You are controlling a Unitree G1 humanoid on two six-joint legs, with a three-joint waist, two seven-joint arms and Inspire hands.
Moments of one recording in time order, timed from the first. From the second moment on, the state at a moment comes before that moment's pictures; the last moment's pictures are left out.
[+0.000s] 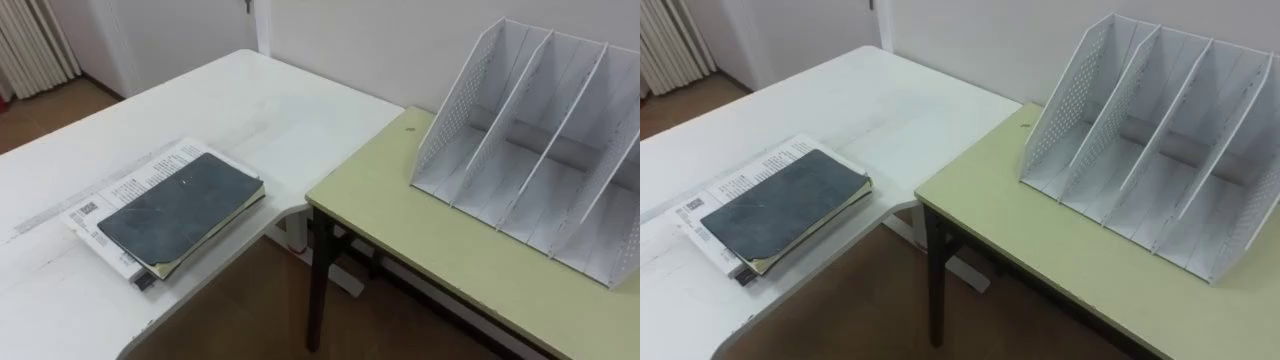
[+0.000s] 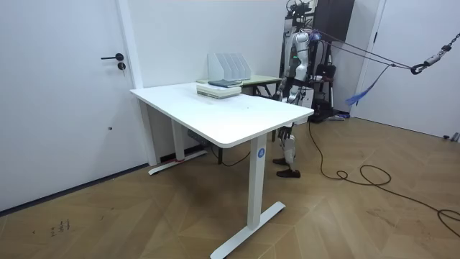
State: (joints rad) left arm 0.21 0.18 -0.12 1.13 0.31 0.13 0.03; right arm 0.10 -0.22 0.19 1.17 0.12 -0.07 0.07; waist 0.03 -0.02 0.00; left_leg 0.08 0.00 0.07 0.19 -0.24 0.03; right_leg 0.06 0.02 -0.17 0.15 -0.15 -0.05
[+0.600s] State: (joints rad) left arm 0.25 0.18 0.03 1.13 0.15 0.15 0.04; right arm 0.10 -0.20 0.10 1.19 0.12 -0.03 0.10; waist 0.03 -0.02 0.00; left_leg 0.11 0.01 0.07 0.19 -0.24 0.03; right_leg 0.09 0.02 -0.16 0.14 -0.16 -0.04
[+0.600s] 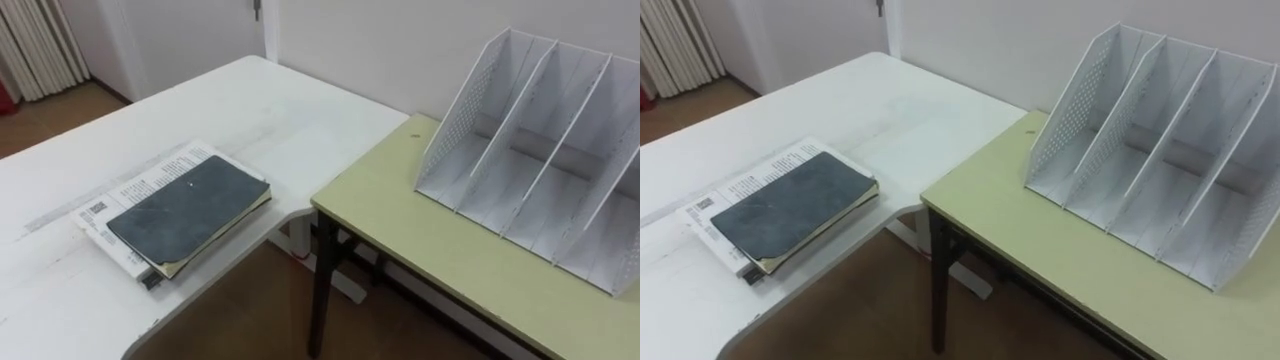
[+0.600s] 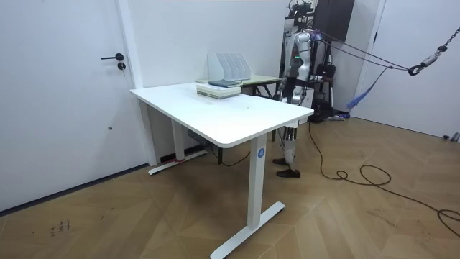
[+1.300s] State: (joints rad) left arm 0.20 0.18 -0.05 0.89 0.30 0.02 0.14; right arm 0.09 -0.20 0.10 1.19 0.10 -0.08 0.06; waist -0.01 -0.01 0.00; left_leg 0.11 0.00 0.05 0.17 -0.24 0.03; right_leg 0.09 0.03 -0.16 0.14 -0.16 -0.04
